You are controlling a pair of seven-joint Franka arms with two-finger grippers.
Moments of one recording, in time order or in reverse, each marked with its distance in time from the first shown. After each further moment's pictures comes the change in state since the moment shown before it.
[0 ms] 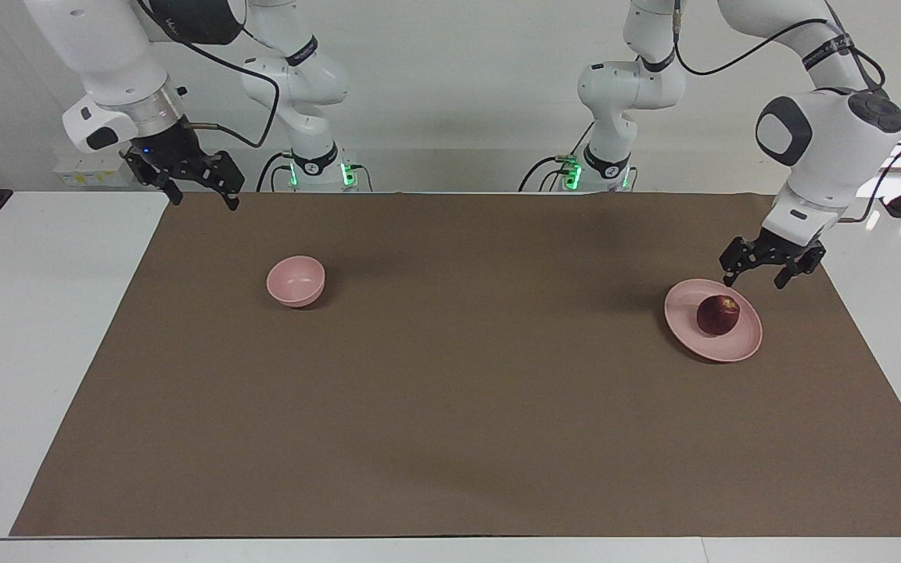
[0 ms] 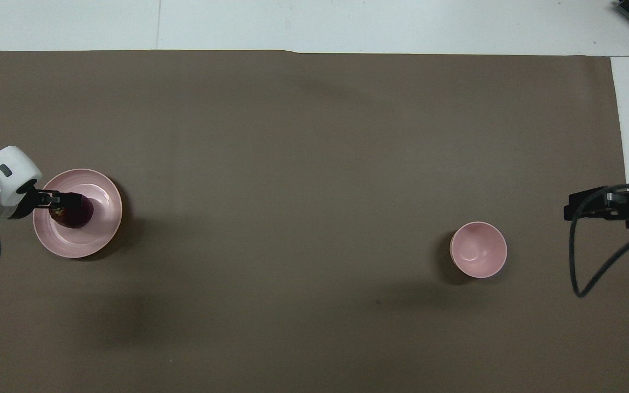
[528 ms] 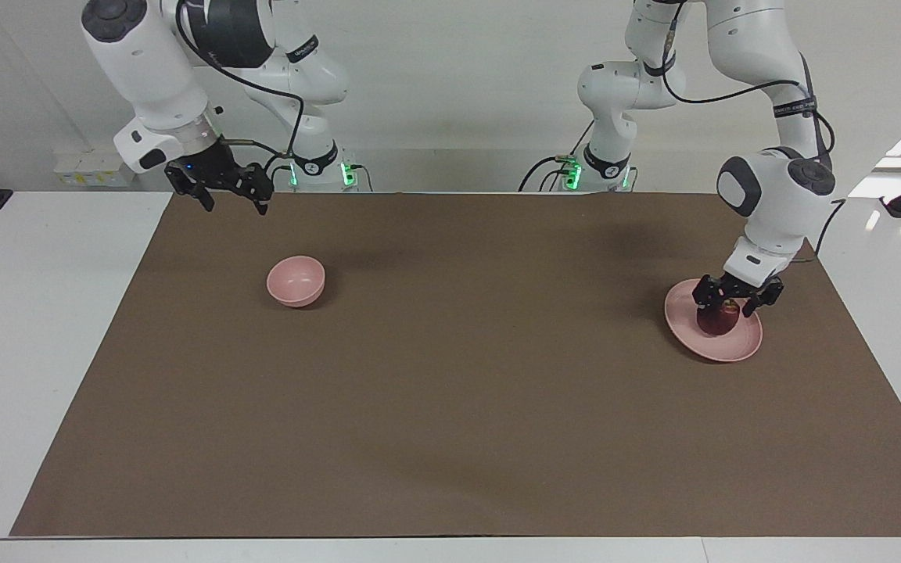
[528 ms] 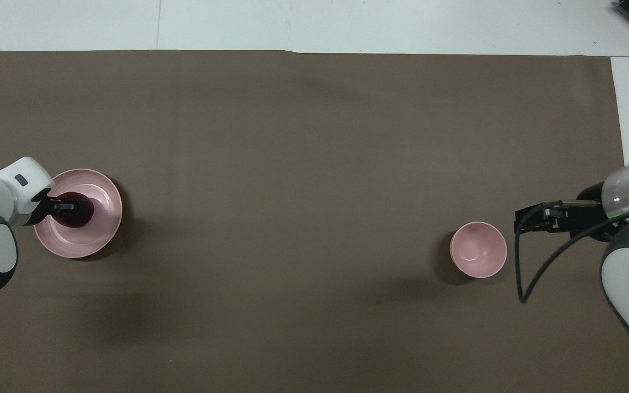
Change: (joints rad) left arm 0.000 0.011 0.001 -0.046 -0.004 0.063 0.000; right arm 0.057 0.000 0.010 -0.155 0.072 0.089 0.008
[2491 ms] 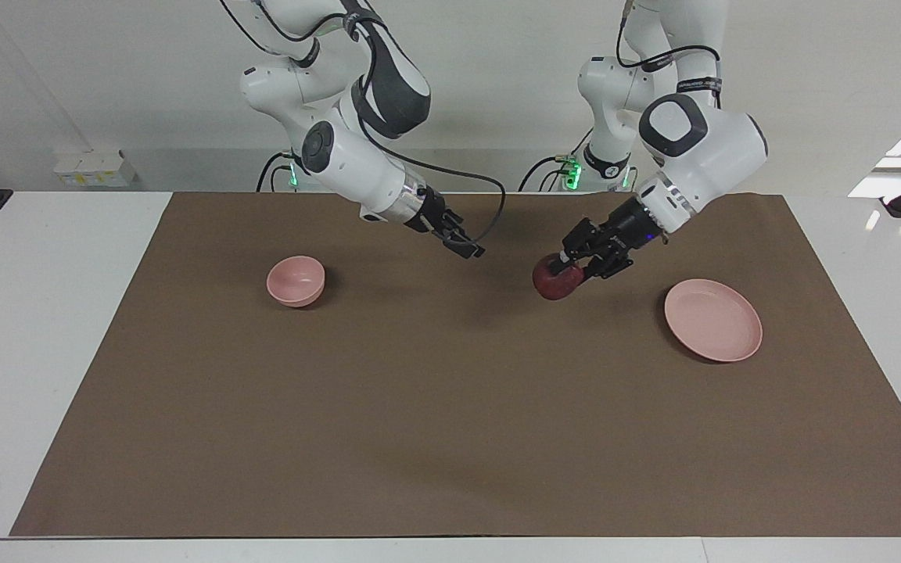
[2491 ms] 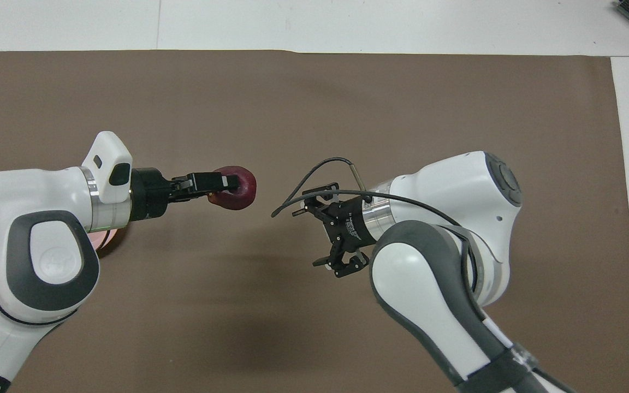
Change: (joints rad) left arm -0.421 -0.156 -0.031 0.083 -0.992 -0.123 -0.001; right arm 0.455 0.247 0.003 -0.031 0.742 0.453 1.079
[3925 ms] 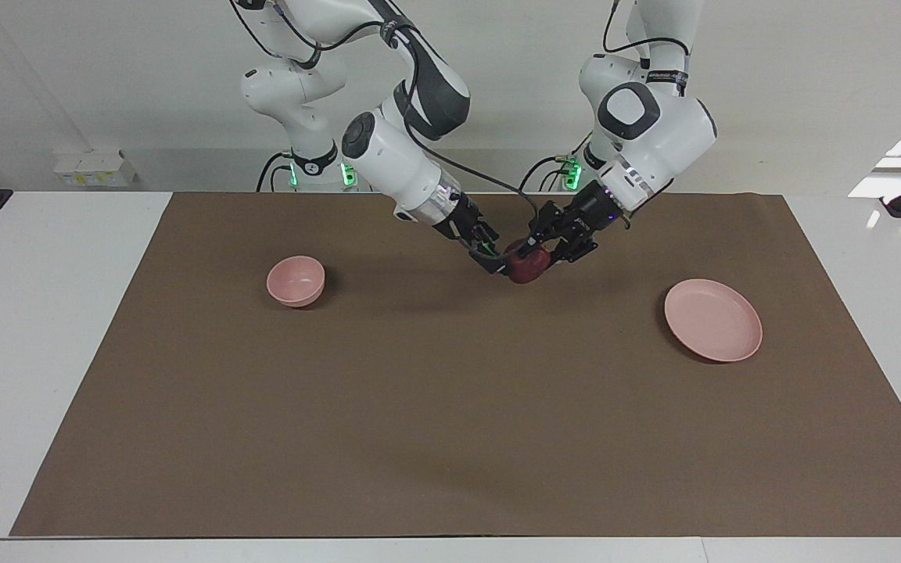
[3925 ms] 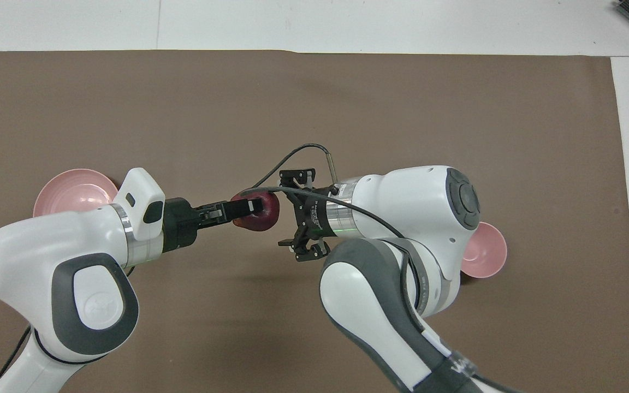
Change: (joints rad) left arm -0.118 -0.076 0.004 -0.122 -0.050 0.150 -0.004; right arm 0.089 0.056 -0.003 0.047 0.001 0.234 0.180
